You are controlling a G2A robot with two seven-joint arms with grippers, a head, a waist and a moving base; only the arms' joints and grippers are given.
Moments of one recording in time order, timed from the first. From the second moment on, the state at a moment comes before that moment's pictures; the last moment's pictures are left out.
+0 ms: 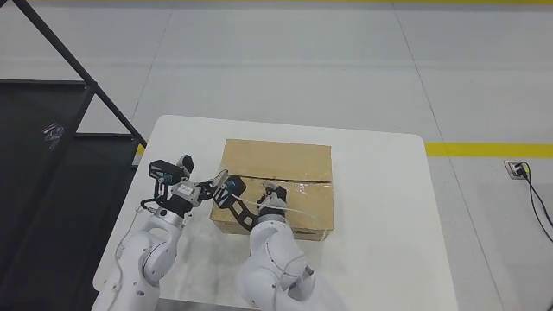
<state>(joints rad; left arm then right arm) 1.12 -1.25 -1.45 -1.41 1.21 -0.36 0.12 -0.98 -1.78 0.84 -1.59 -2.30 -0.07 1.09</state>
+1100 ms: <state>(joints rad) 1.11 -1.24 -1.44 -1.39 1.22 -0.38 0.10 -1.17 -1.78 0.87 -1.75 -2.41 0.08 0.75</state>
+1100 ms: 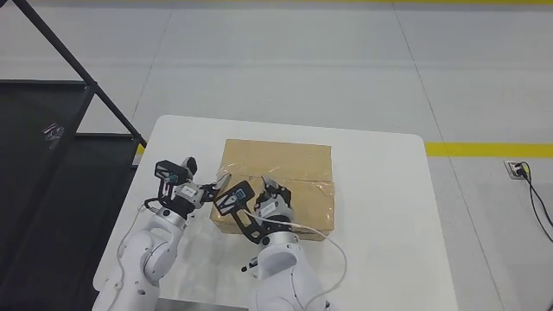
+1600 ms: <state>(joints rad) 1.18 -1.22 -1.49 -1.45 1.17 -0.54 -0.01 -1.17 -1.79 0.88 -1.75 -2.41 0.09 0.71</state>
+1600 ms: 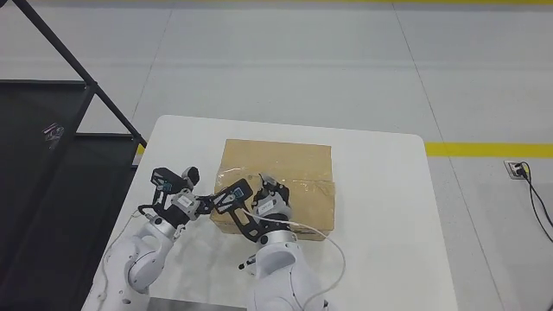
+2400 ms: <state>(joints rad) 1.15 -1.21 -1.44 -1.40 1.20 -0.49 -0.01 -1.18 -1.80 0.86 -1.77 -2.42 0.08 0.60</state>
